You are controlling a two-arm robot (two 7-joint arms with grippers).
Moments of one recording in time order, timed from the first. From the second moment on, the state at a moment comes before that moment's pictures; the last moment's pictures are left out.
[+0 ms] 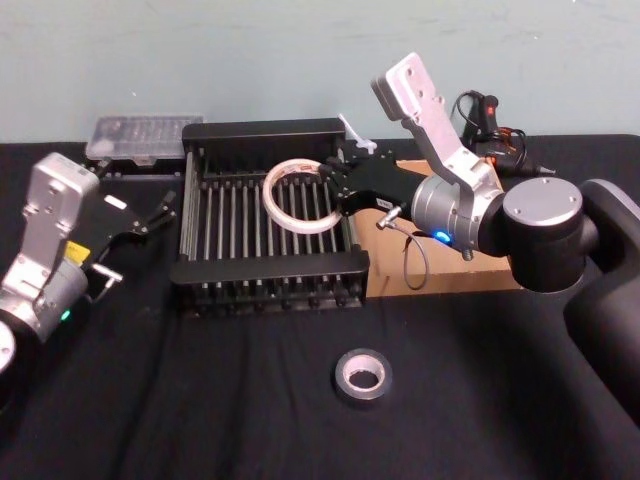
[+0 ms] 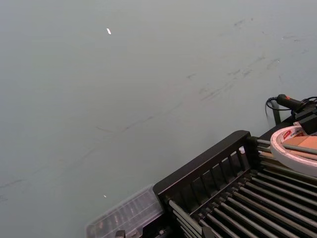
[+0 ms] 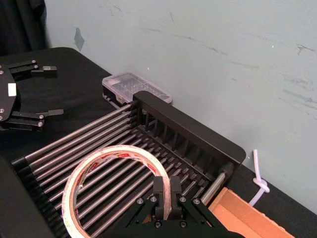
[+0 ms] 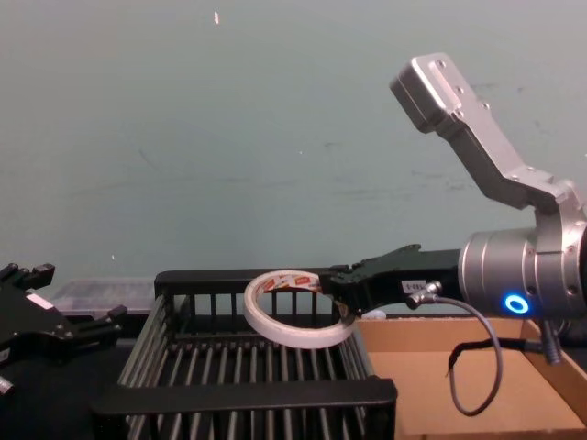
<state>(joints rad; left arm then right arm) -0.20 0.60 0.45 -1.41 -0.25 -0.12 0.03 0.50 0.24 -0.50 -1.30 0.17 0.32 0.40</state>
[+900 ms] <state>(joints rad) -0.20 0.60 0.45 -1.41 -0.25 -0.12 0.03 0.50 0.24 -0.50 -1.30 0.17 0.32 0.40</state>
